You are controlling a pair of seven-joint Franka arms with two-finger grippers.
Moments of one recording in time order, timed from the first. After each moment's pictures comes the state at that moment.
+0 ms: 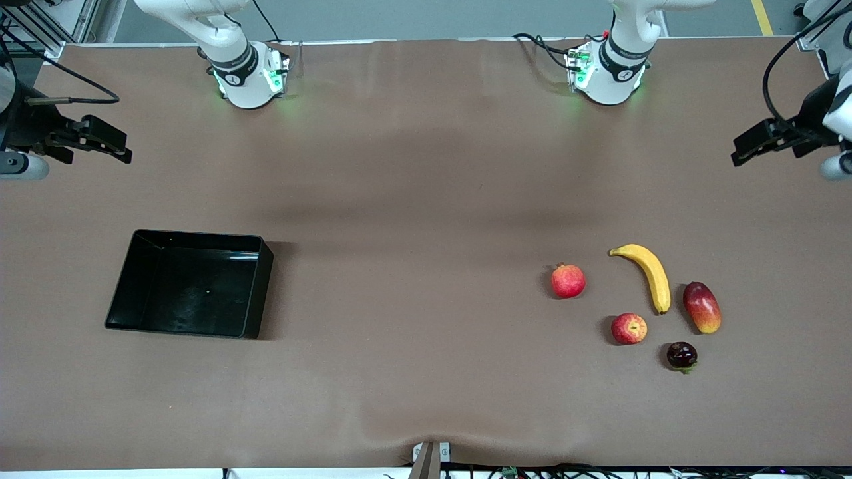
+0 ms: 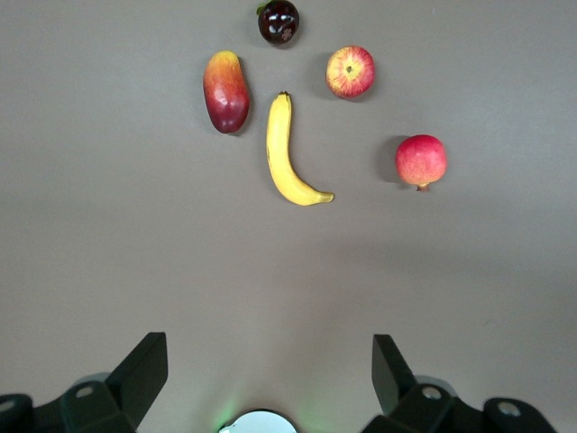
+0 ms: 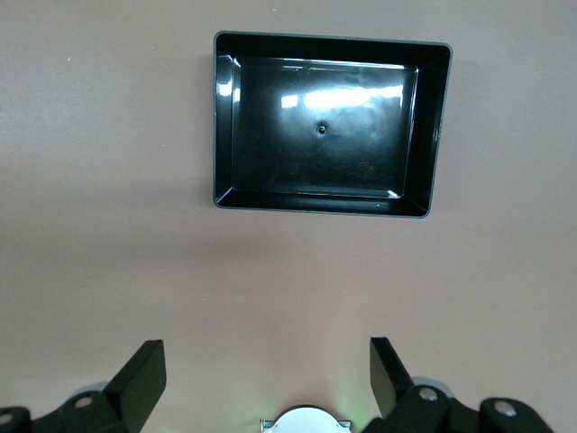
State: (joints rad) left arm -0.06 0.01 0.01 -1.53 0.03 1.45 -0.17; right arm 0.07 -0.01 -0.03 -1.51 0.02 1.40 0.05
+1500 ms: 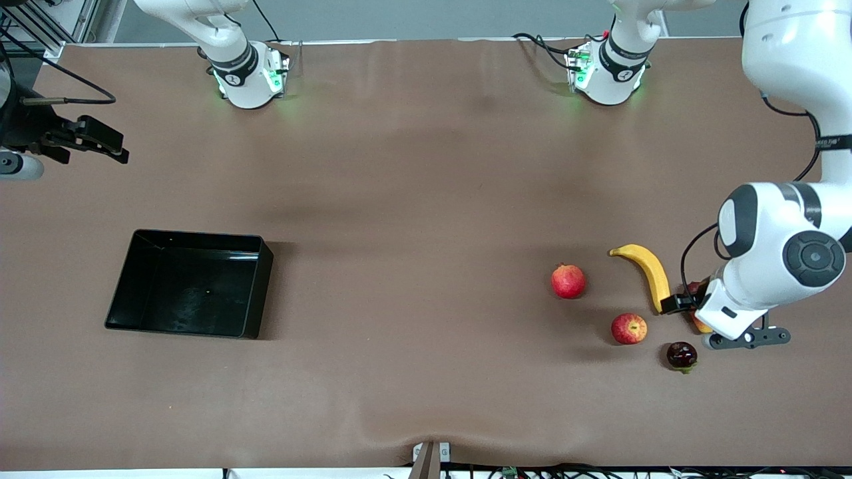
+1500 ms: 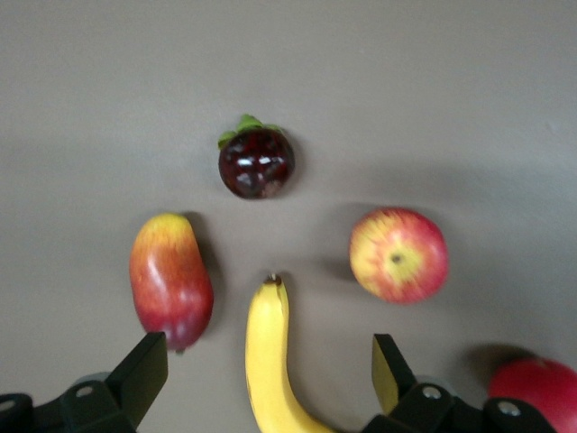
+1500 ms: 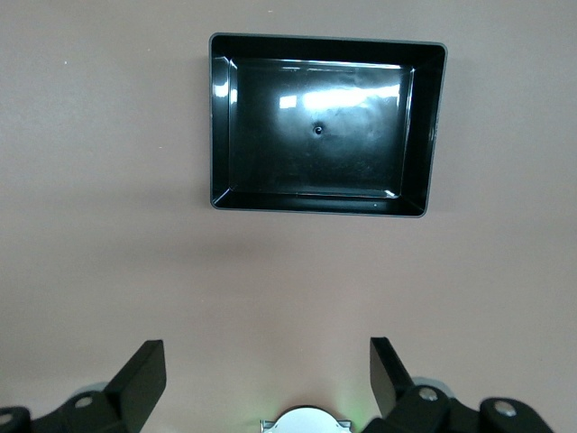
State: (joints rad) left arm -0.04 0.56 0.01 -1.53 0.12 2.10 -0.18; right arm 0.07 -0.01 -0.04 -1.51 0.02 1.40 0.05
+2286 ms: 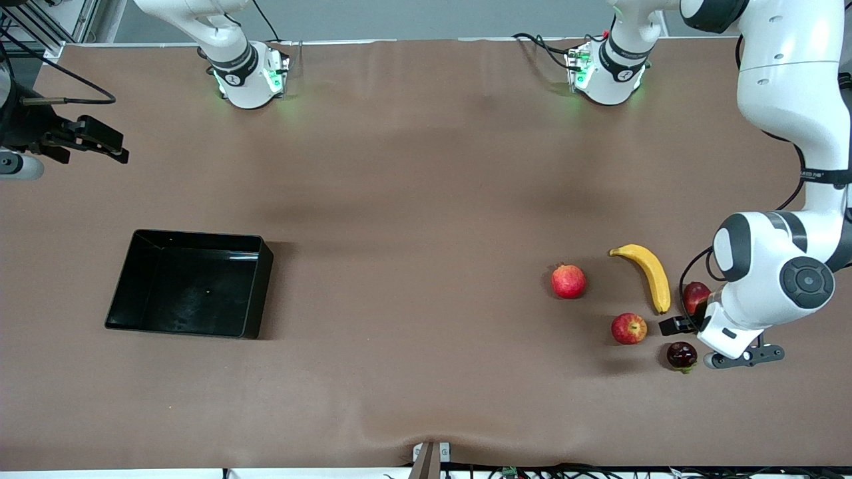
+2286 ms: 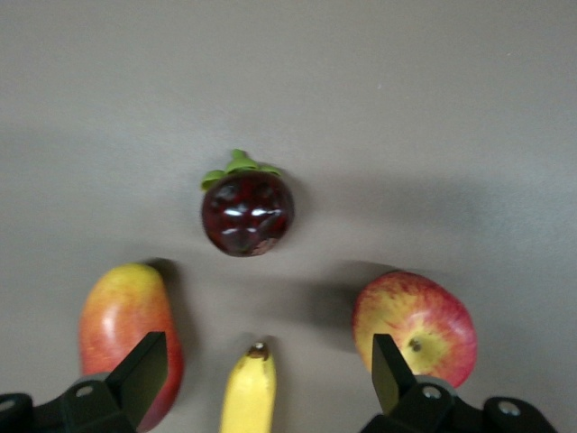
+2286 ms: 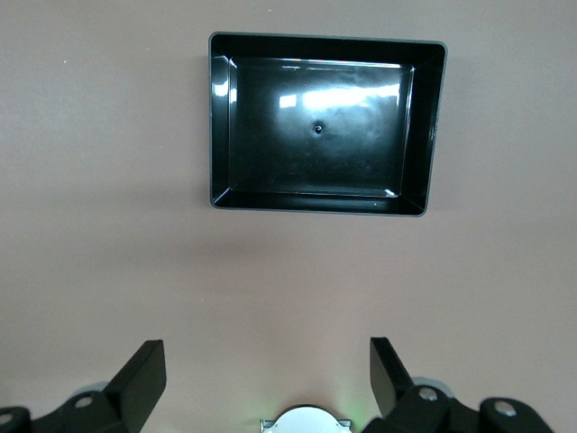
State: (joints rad) left arm 0.00 0.68 0.00 -1.47 0.04 2.20 -0.18; right arm 0.07 -0.01 -0.04 -1.51 0.02 1.40 0.05
